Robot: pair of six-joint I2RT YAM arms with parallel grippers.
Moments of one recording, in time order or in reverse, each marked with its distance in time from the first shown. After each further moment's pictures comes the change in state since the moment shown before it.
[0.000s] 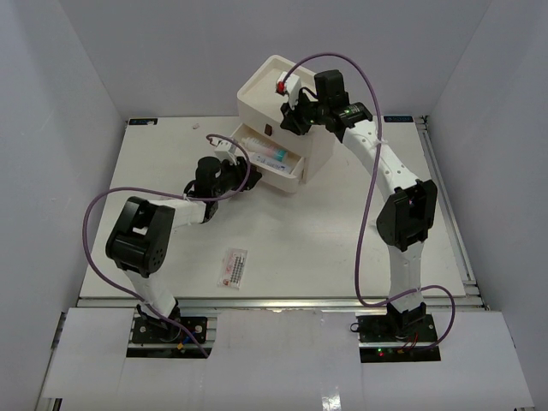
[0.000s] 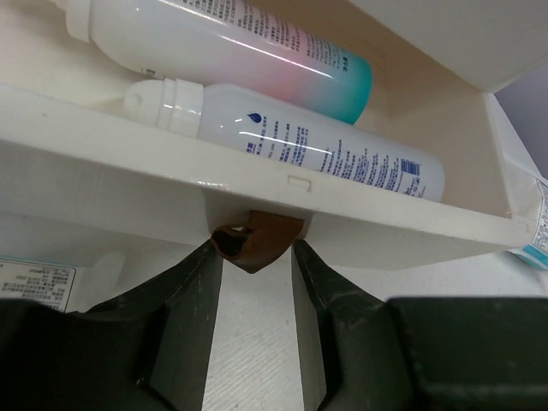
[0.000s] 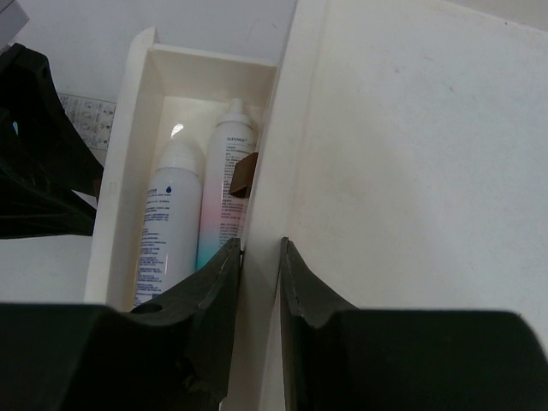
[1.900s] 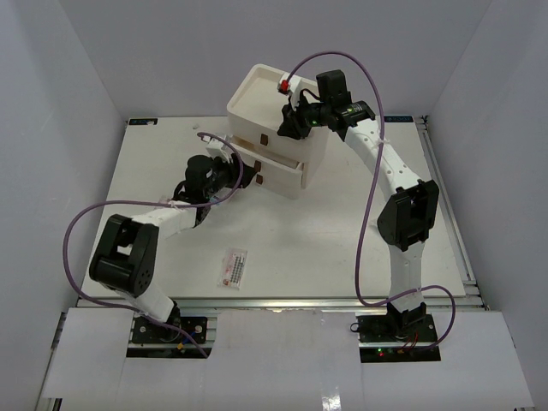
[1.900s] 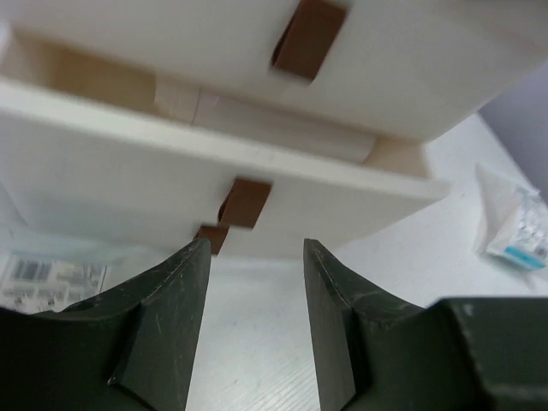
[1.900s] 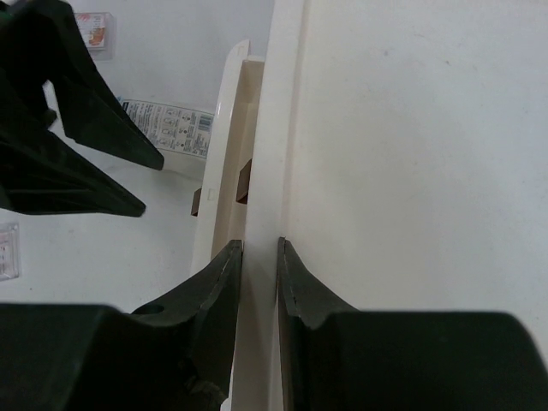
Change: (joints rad) left arm 0.007 -0.243 -0.060 -0.040 -0.008 0.056; right arm -0.012 -0.001 0.014 -0.068 -0.162 0.068
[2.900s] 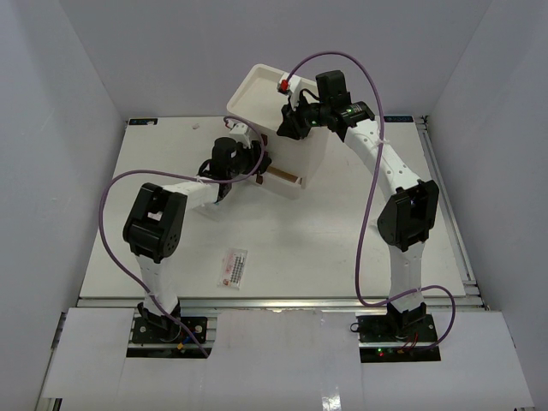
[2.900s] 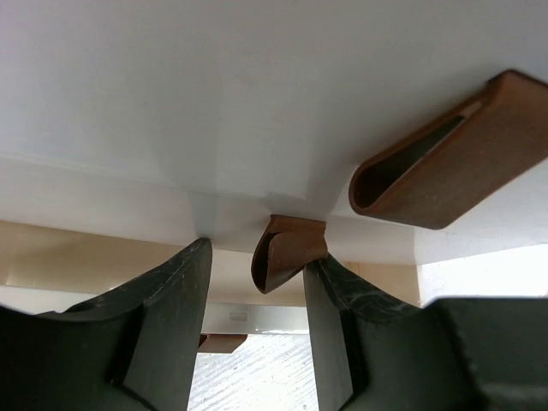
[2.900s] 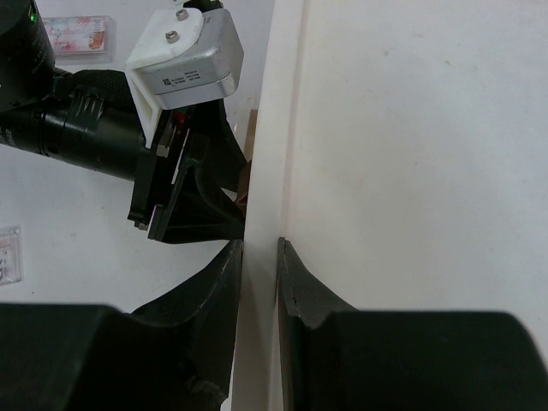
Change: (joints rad) left arm -0.055 0.402 0.358 -0.145 -0.087 0.018; right arm 0.003 -0.002 -0.009 0.014 0.006 0.018
